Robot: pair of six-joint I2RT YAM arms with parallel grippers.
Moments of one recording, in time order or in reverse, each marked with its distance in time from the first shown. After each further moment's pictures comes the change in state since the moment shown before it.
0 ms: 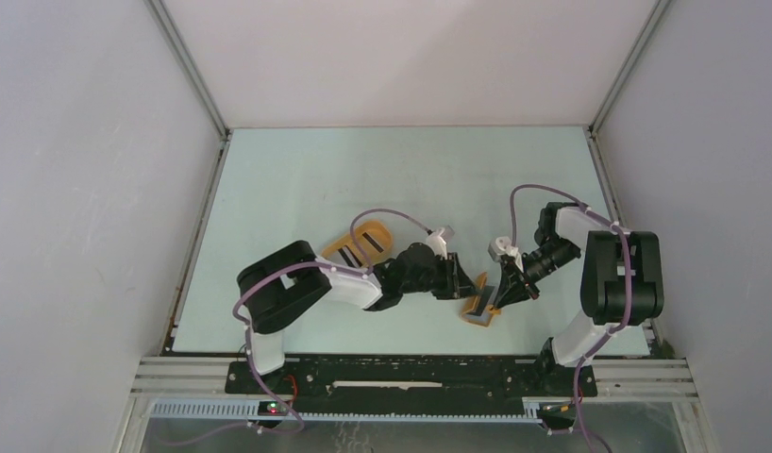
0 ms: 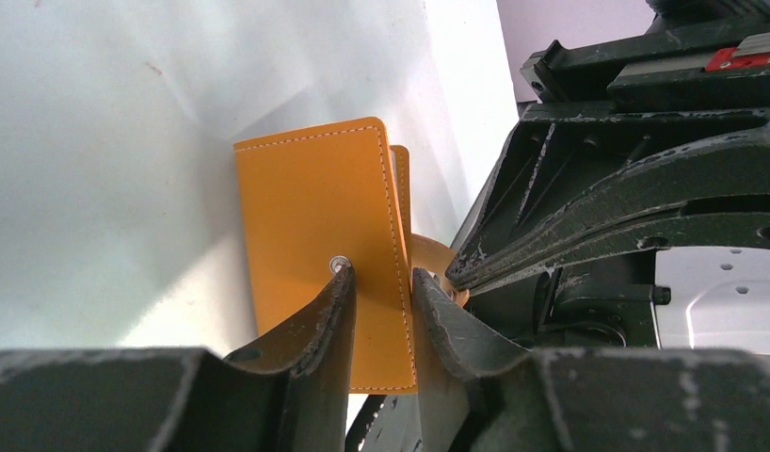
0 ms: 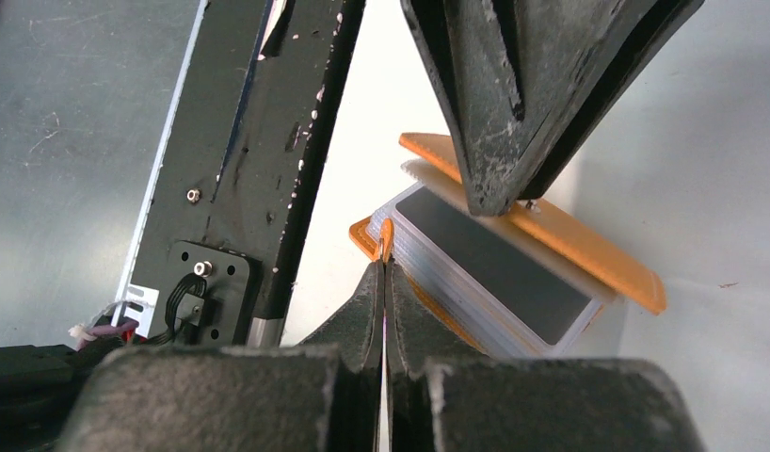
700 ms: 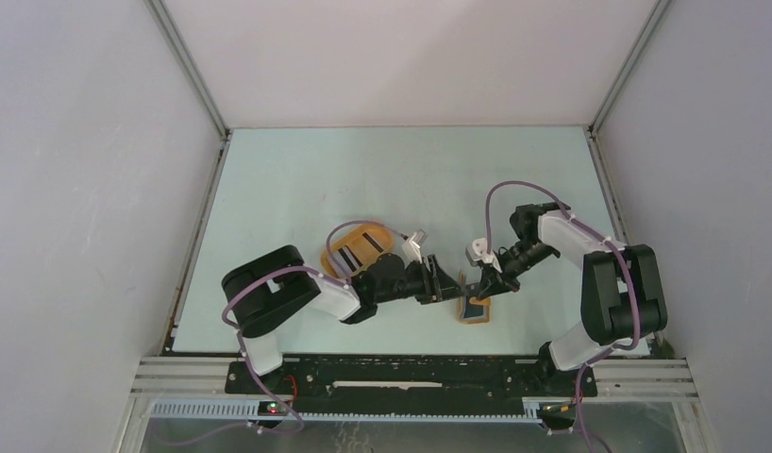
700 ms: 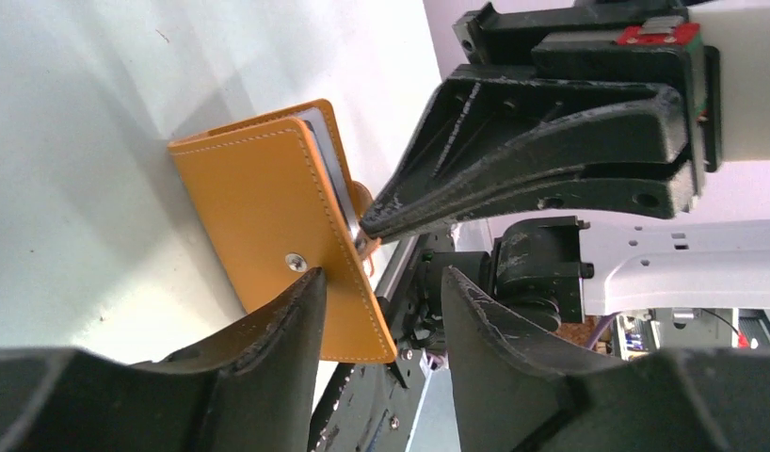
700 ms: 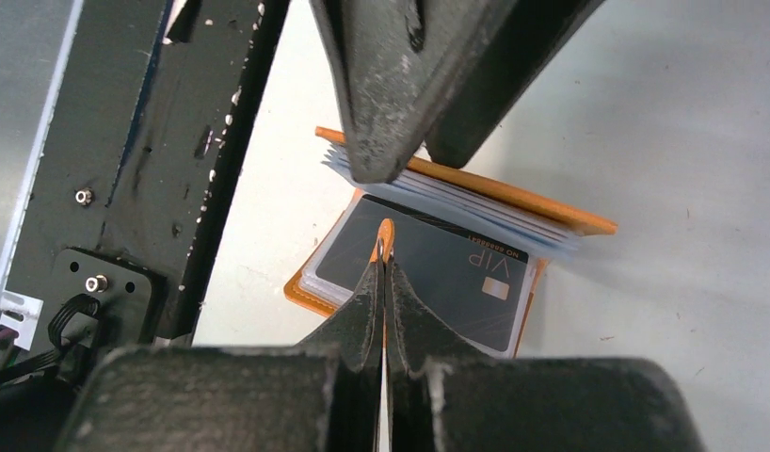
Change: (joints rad) left arm 0.033 -0.078 -0.243 0.333 0.026 -0.113; right arm 0.214 -0.115 0.000 0.307 0.010 0.288
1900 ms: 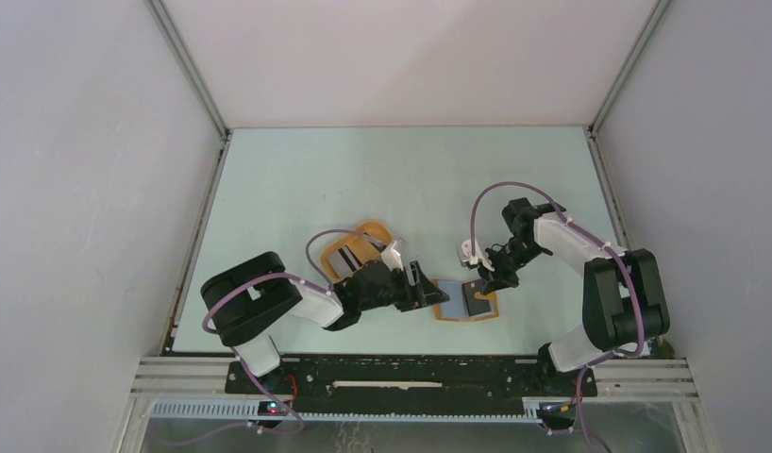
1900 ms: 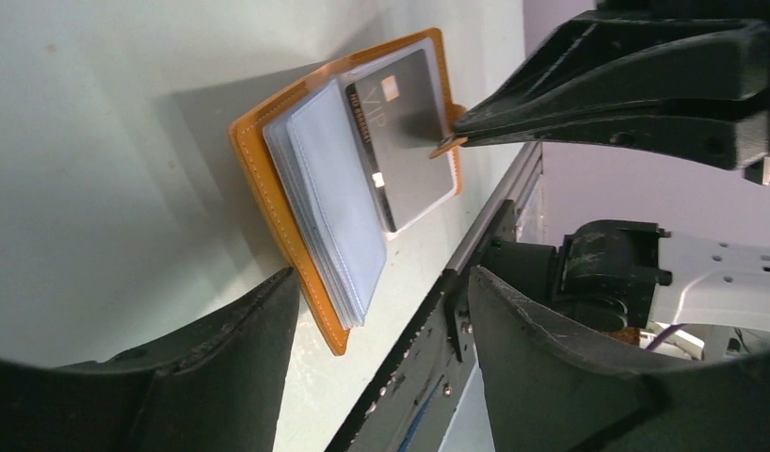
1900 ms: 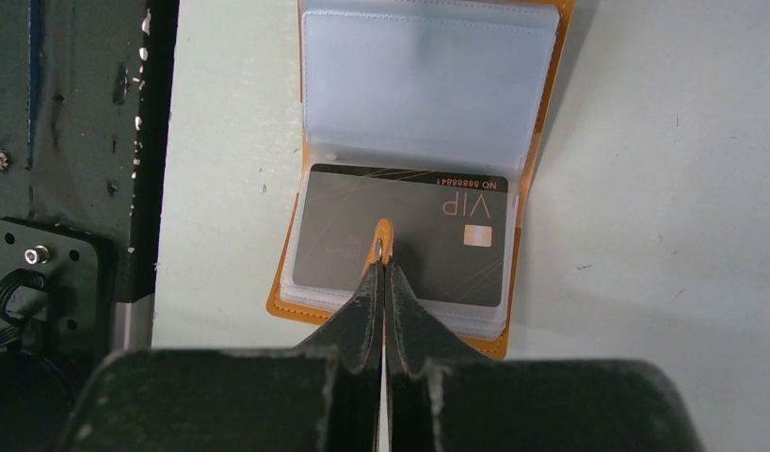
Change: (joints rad) left arm 0.026 -0.104 -0.130 -0.135 -0.069 -0.002; right arm 0.050 -0.024 -0.001 0.142 0.187 0.189
